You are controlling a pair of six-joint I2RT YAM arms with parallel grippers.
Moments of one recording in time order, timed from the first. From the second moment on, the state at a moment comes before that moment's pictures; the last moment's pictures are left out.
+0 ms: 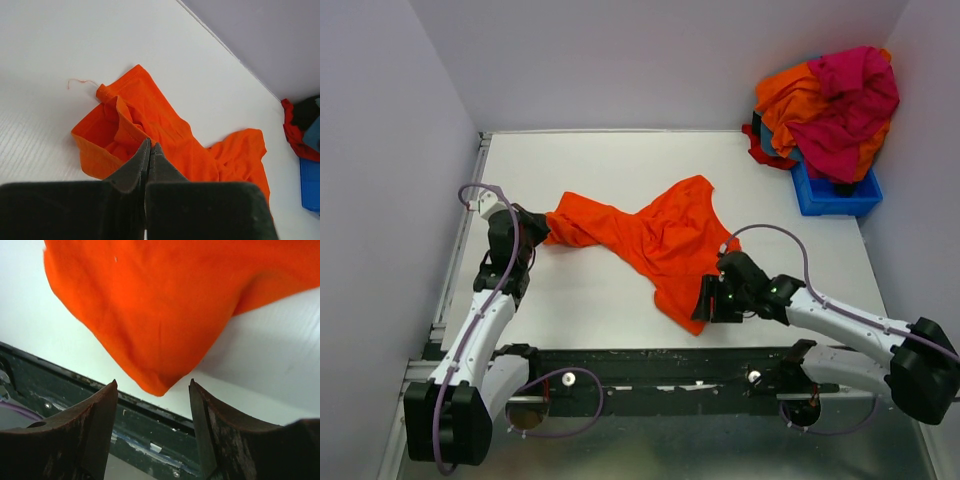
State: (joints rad) left arm -0.08 0.93 0.56 0.04 -0.13 -0.73; right arm 0.74 1.06 0.53 -0.46 -0.13 0.78
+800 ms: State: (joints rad) left arm -0.08 0.91 0.50 0.05 -0.14 -0.71; right arm 0.84 1.09 0.74 -0.57 0.14 0.89
